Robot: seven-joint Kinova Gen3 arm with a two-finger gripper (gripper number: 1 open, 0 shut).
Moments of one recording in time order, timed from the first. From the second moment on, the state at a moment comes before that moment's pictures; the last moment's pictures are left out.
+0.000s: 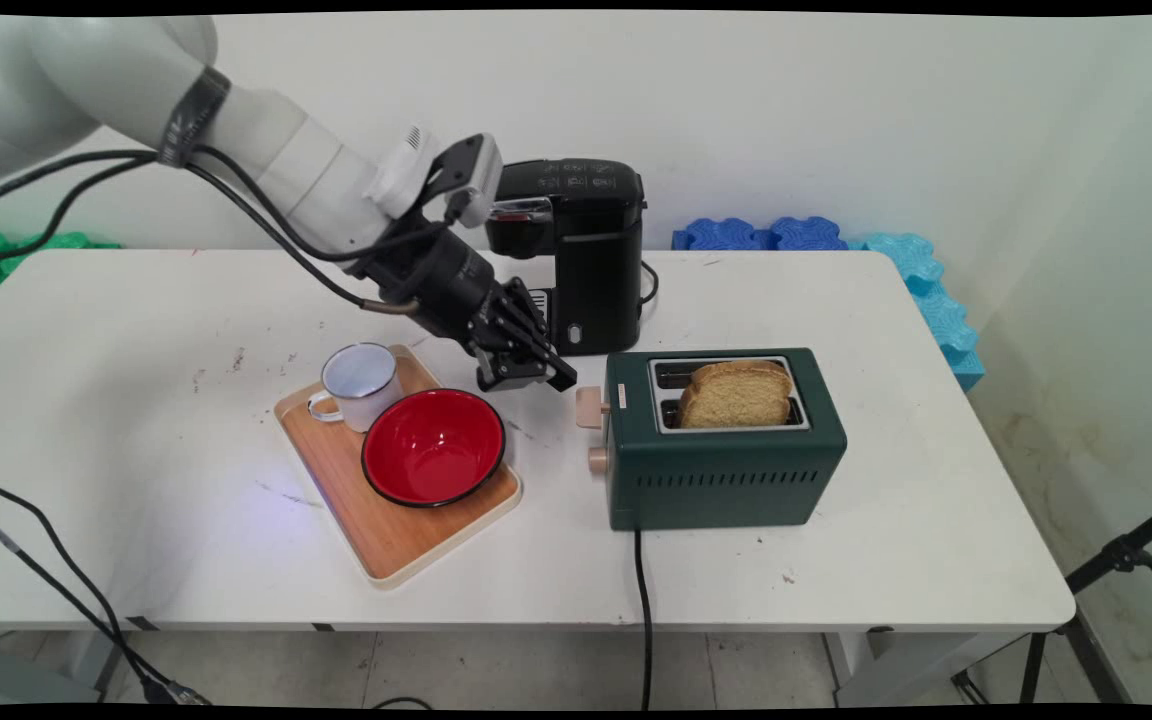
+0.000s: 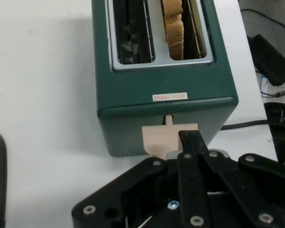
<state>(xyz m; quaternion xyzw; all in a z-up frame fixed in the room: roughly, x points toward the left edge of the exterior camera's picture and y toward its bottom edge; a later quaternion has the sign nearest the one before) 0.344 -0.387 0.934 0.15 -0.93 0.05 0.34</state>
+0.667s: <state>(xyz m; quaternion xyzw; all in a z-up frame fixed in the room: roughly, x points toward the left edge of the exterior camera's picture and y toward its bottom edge) 0.329 -0.398 0.911 0.13 -0.93 0.06 0.34</state>
